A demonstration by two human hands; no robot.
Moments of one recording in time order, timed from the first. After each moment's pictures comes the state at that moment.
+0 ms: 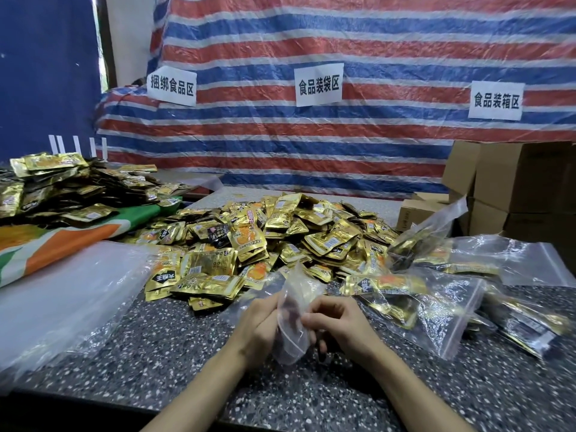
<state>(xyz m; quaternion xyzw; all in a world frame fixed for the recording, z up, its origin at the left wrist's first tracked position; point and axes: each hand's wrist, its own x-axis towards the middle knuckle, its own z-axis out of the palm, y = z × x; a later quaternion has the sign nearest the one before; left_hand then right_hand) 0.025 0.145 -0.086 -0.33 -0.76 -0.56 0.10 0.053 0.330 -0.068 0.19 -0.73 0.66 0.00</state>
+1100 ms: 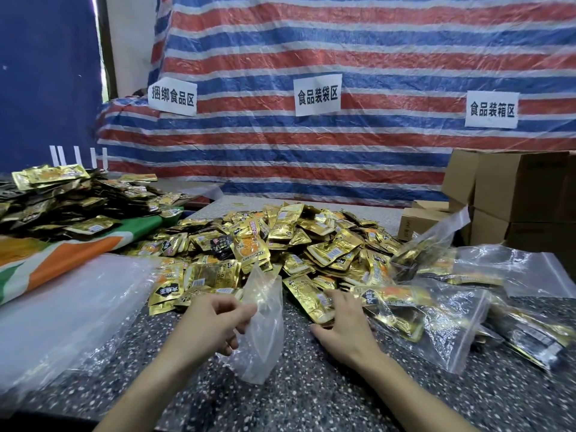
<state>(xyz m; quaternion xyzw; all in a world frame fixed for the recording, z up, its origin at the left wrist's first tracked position) 0.062 0.078 -0.025 -0.08 -0.77 -0.63 0.01 0.023 0.326 -0.076 0.01 -0.95 0.27 0.14</state>
